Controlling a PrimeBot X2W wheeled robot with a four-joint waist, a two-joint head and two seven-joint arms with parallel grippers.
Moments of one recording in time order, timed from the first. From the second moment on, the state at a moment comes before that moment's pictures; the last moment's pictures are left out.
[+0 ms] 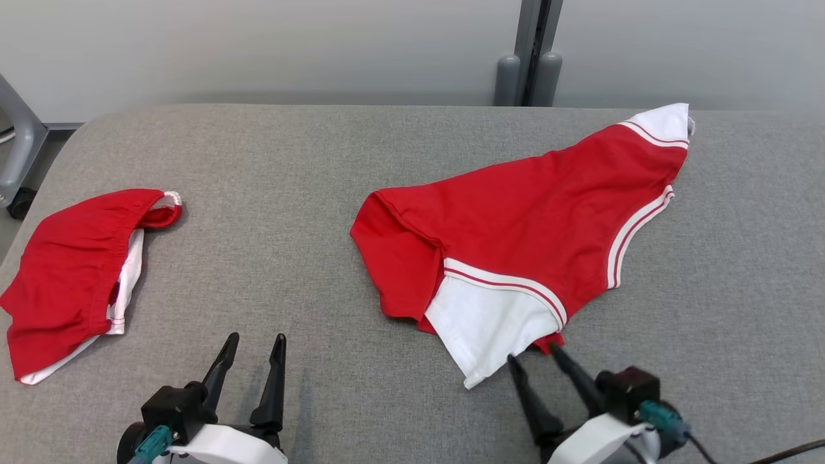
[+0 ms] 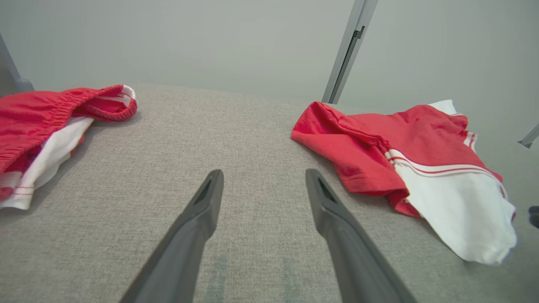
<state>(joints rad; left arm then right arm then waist) -0.04 0.05 -0.08 0.35 -0.25 -0.12 -0.26 -0.19 -0.05 0.42 0.49 0.36 0.13 -0.26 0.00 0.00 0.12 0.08</state>
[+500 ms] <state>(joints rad) -0.05 0.05 -0.10 0.36 -0.25 -0.12 -0.26 -0.22 -0.05 0.54 0.51 0.49 0.13 -0.26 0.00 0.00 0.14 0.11</state>
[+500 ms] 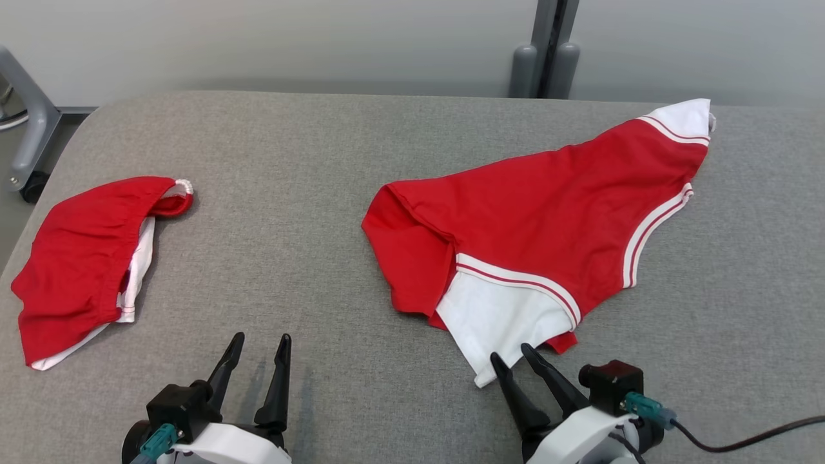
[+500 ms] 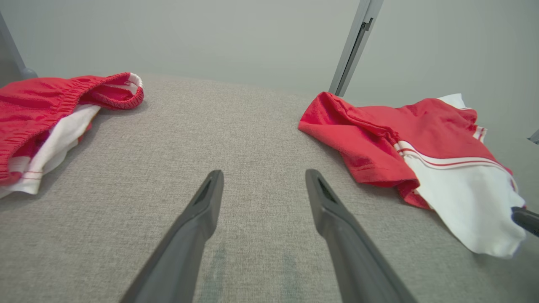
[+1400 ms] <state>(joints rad) -0.06 0.05 -0.09 0.37 -0.26 -0.12 -0.26 -0.26 -0.05 0.56 0.65 0.49 0.13 -0.26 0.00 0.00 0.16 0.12</state>
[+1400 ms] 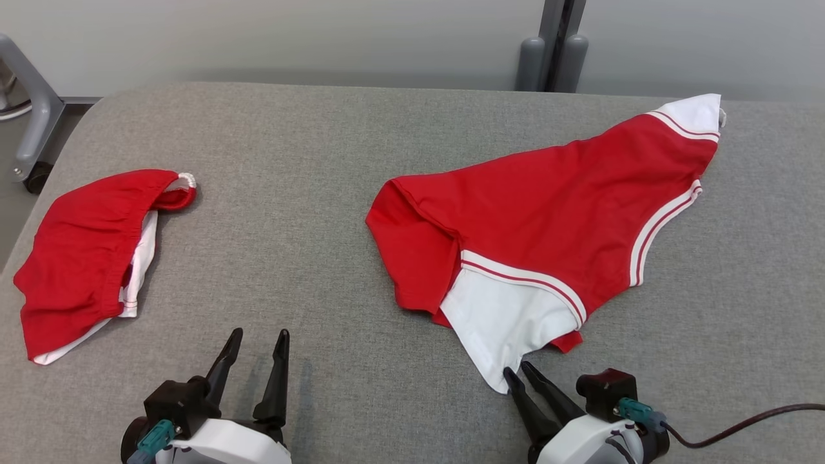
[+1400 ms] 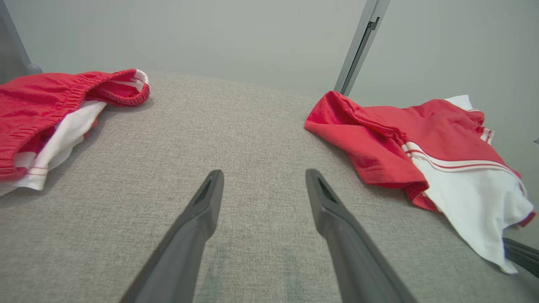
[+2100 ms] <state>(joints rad) -0.02 0.05 -0.08 0.37 -0.25 -0.13 -0.26 -0.21 -0.05 0.22 0.47 0.40 0.13 -0.26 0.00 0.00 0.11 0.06</state>
